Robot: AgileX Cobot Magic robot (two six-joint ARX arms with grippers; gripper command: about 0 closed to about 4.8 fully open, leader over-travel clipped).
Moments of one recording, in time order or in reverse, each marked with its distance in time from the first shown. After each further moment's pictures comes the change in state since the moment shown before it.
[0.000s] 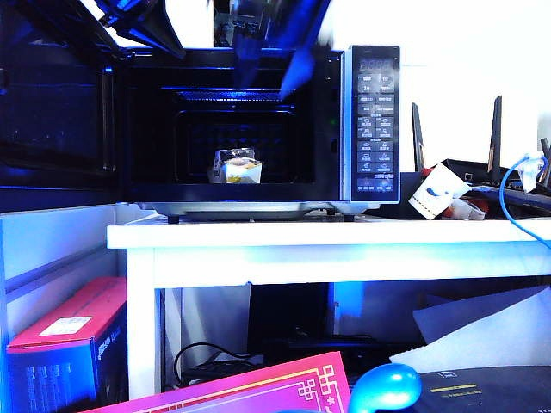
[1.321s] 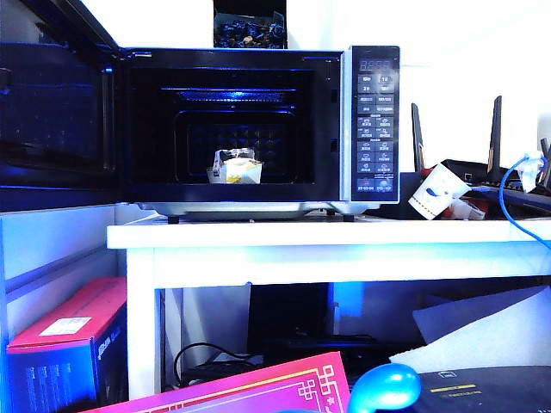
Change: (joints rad) left arm 0.000 -0.299 -0.002 -0.463 -0.741 -0.041; right arm -0.014 -0.318 0.013 0.030 0.288 -0.050
